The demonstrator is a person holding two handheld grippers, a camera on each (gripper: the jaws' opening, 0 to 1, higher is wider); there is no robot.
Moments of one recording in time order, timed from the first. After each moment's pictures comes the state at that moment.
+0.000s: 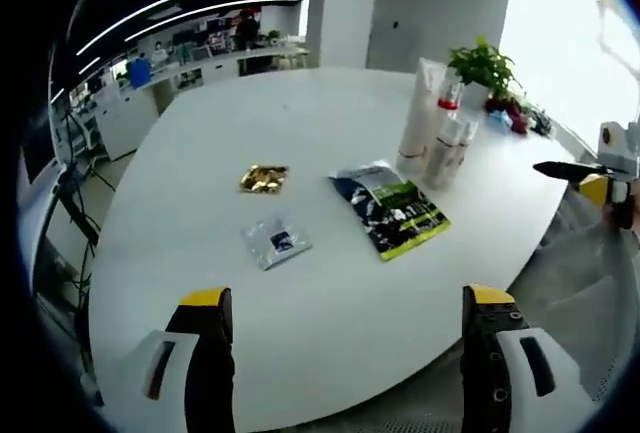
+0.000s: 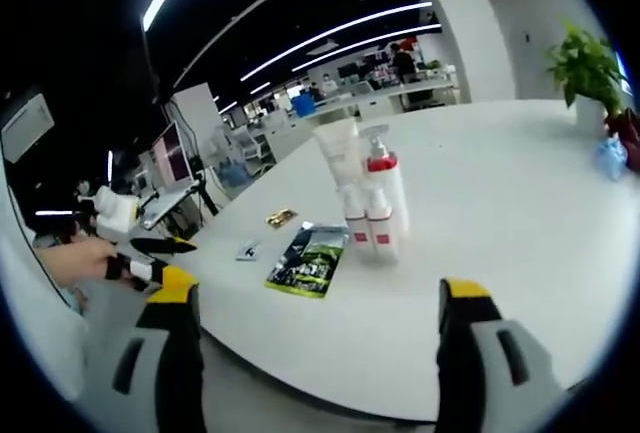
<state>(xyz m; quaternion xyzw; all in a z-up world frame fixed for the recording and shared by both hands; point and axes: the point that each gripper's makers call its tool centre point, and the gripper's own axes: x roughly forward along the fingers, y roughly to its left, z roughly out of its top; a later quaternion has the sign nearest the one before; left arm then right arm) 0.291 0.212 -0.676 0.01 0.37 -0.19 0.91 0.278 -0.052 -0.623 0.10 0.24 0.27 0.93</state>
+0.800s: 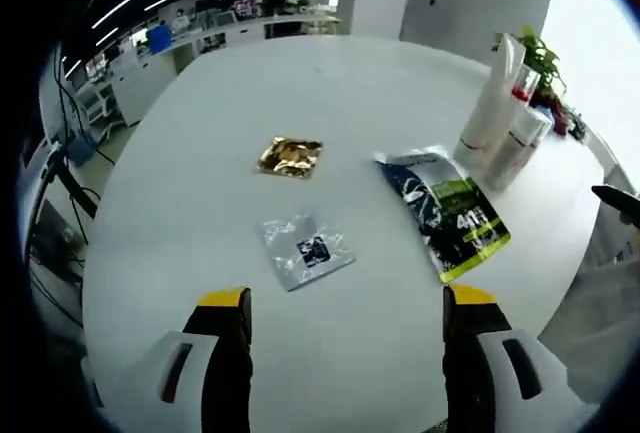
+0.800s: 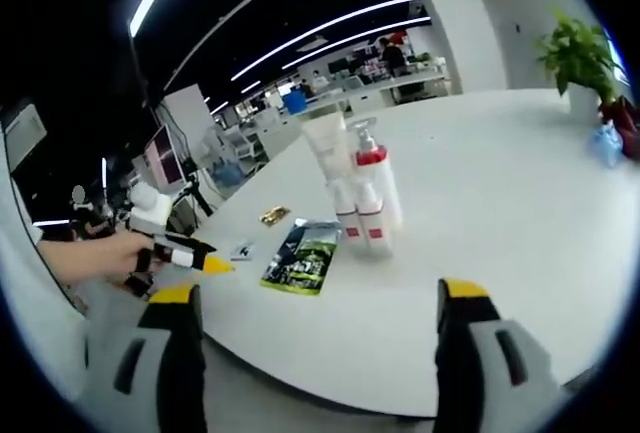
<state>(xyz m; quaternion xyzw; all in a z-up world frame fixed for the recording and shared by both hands) 0.345 0.223 -0.715 0.00 0.43 -0.13 0.89 0.280 -0.056 -0.630 0.11 0.26 0.26 0.92</state>
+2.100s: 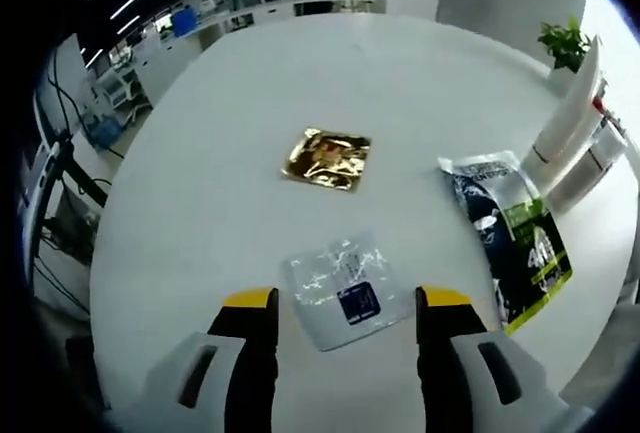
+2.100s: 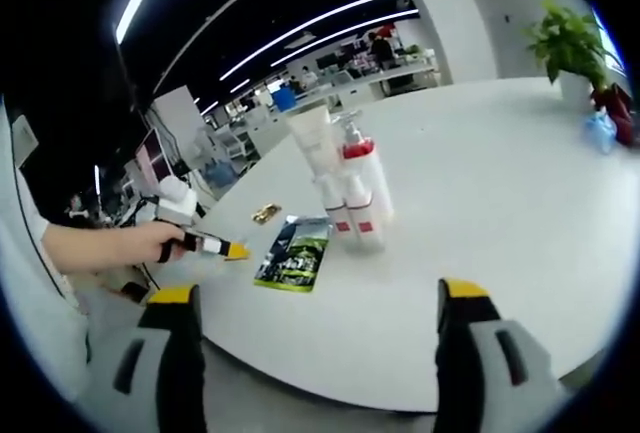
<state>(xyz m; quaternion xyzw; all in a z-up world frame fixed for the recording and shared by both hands) 0.388 0.241 -0.744 0.02 0.46 -0.06 0.88 0.282 -0.062 -0.636 0.12 0.27 0.24 0.92</state>
